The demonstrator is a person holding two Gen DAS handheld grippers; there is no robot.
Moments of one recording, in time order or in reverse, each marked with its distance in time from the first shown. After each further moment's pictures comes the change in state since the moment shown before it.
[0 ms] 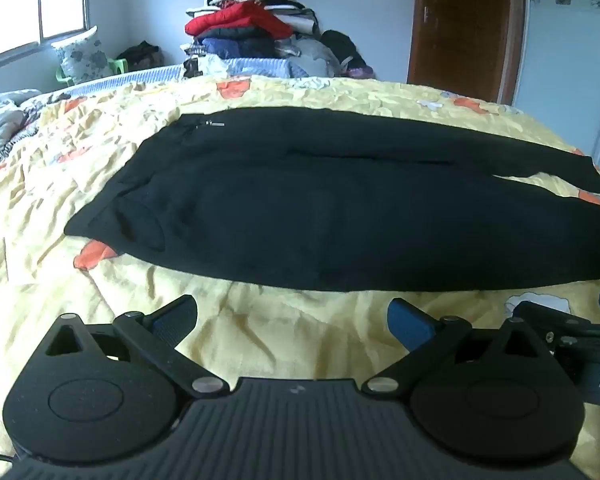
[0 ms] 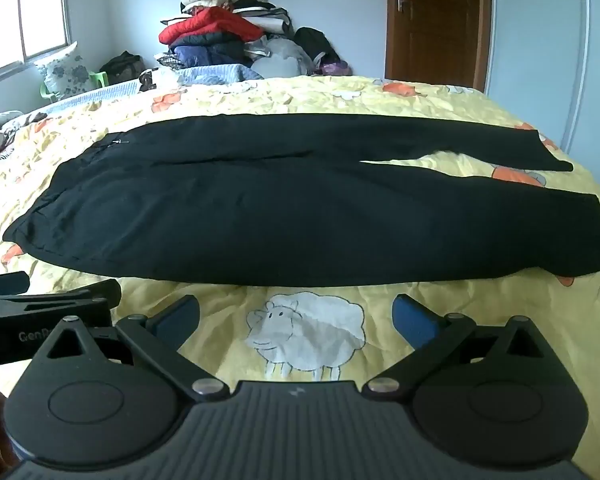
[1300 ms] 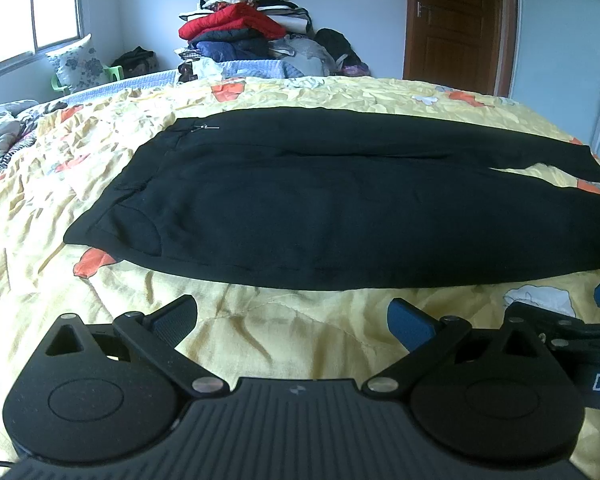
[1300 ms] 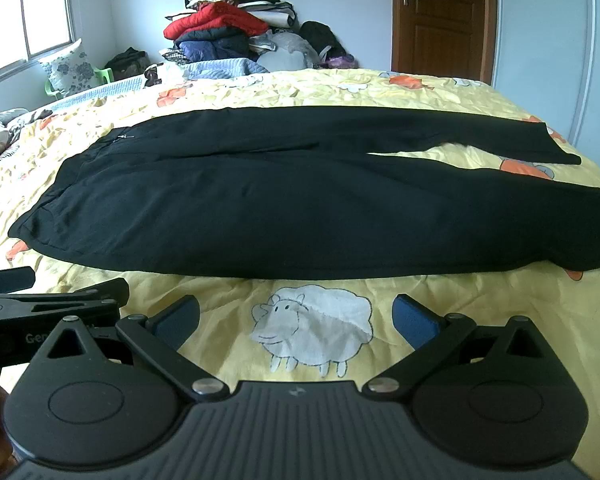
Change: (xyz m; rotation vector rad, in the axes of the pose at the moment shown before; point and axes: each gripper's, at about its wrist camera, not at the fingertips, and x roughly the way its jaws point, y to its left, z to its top) left arm -0.001 -0.005 0.000 0.035 -0.007 0.014; right arm 0.004 0.004 -0.004 -0.001 0.014 0.016
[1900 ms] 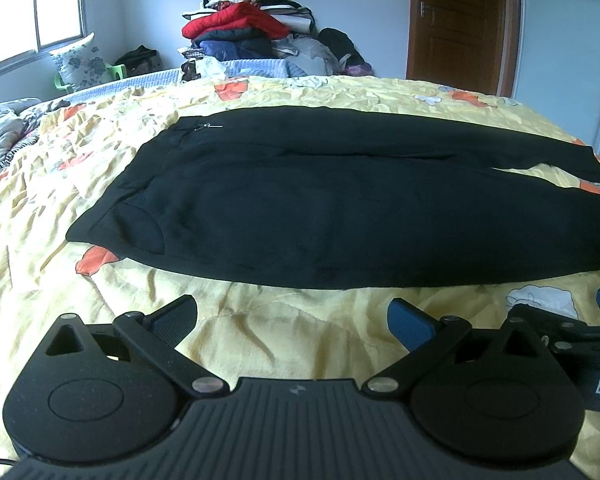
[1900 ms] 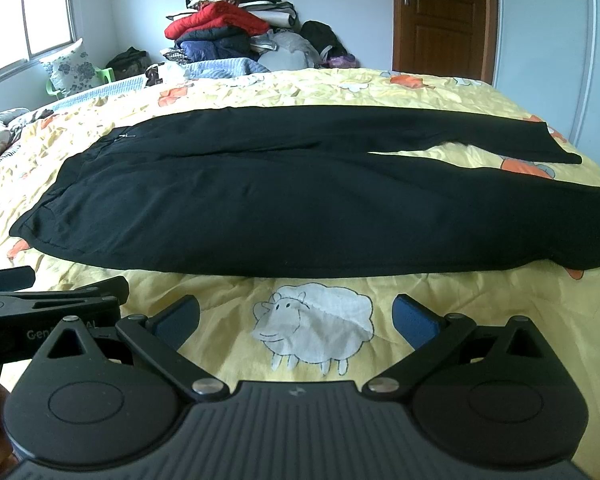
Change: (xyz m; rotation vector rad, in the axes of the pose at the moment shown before) left arm 0.000 0.002 -0.002 -0.003 0.000 0.004; right arm 0.000 -0.001 0.001 0.001 0.003 0.002
